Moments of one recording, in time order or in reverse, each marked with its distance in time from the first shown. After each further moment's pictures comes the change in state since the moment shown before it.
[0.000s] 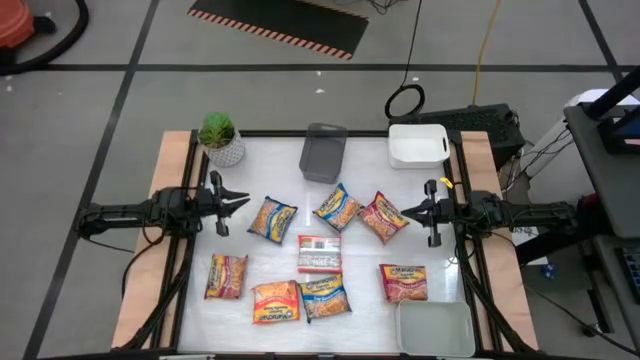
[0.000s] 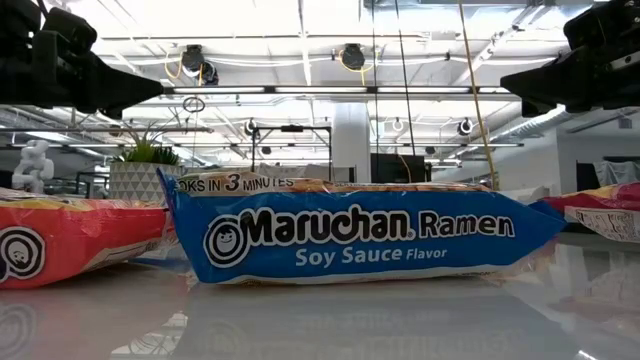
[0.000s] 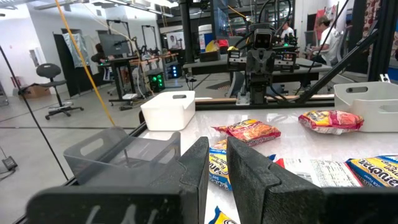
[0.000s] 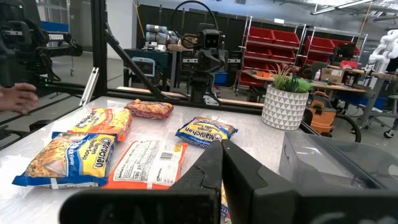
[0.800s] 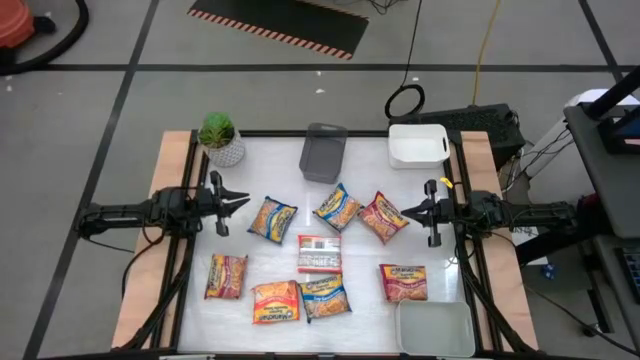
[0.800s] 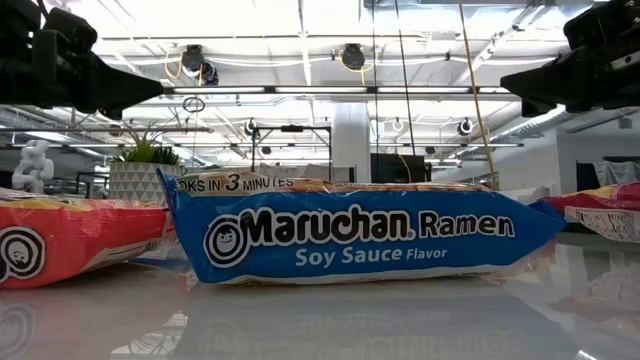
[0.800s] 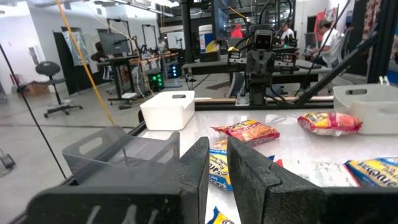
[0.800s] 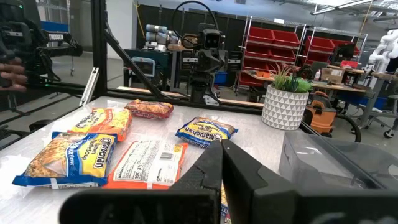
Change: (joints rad) left arm 0.000 0.000 0.000 0.000 0.000 -0.032; right arm 0.000 0.000 0.000 0.000 0.000 0.000
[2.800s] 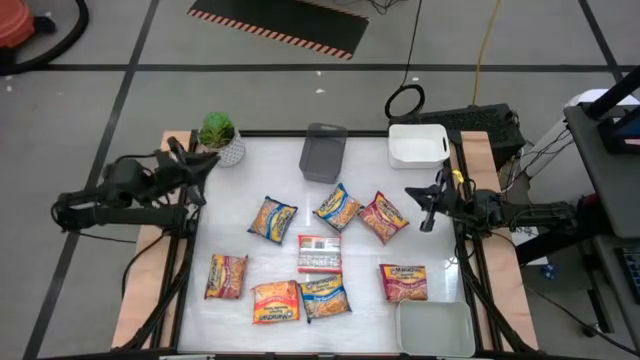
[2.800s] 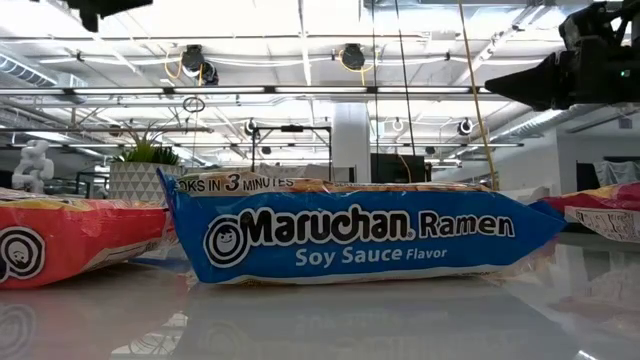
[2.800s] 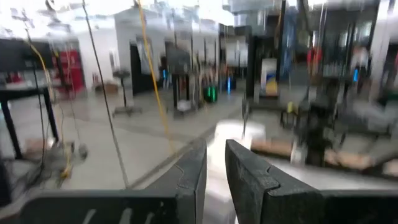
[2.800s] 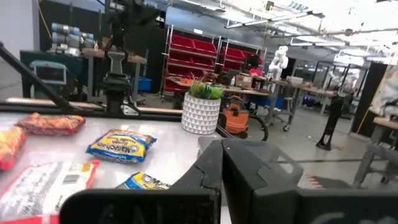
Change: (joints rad) left arm 0.000 0.287 0.621 -0.330 -0.280 -0.018; right arm -0.001 0.000 0.000 0.091 0.341 -0.070
